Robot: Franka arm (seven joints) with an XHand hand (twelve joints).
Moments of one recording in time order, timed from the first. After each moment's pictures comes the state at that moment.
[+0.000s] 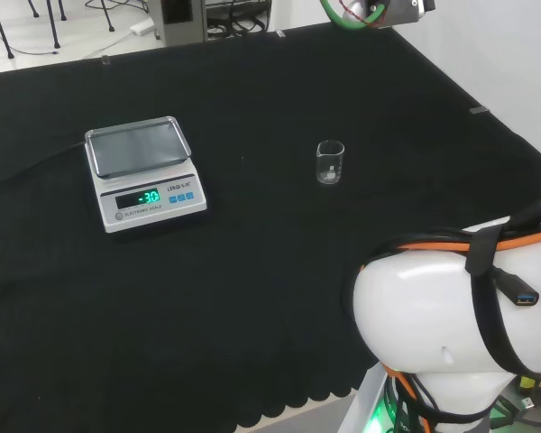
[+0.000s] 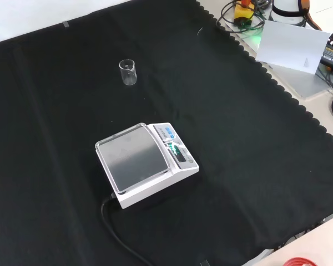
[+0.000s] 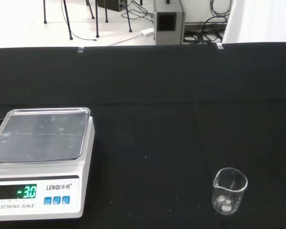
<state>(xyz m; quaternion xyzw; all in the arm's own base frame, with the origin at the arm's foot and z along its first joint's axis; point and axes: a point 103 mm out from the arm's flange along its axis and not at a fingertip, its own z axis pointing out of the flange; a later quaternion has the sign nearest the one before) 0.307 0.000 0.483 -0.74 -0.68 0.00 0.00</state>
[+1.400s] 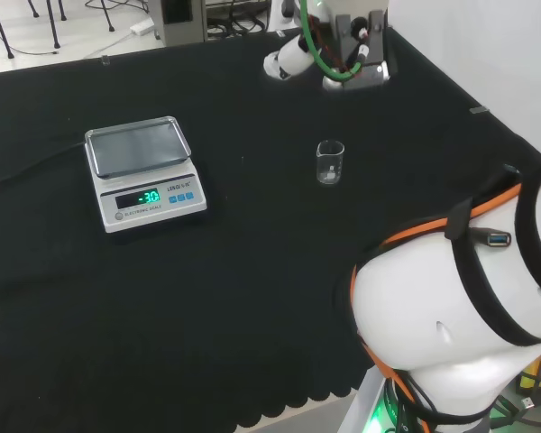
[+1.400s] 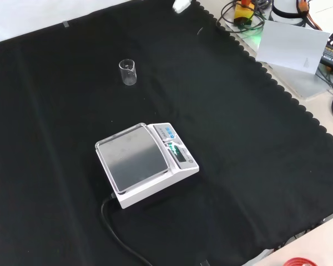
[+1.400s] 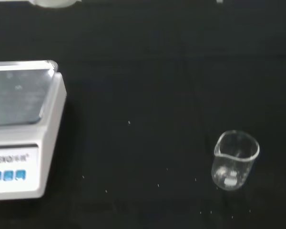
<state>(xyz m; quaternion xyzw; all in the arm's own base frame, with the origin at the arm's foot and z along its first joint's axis) 0.380 -0.024 0.355 -0.75 -0.66 0.04 0.03</state>
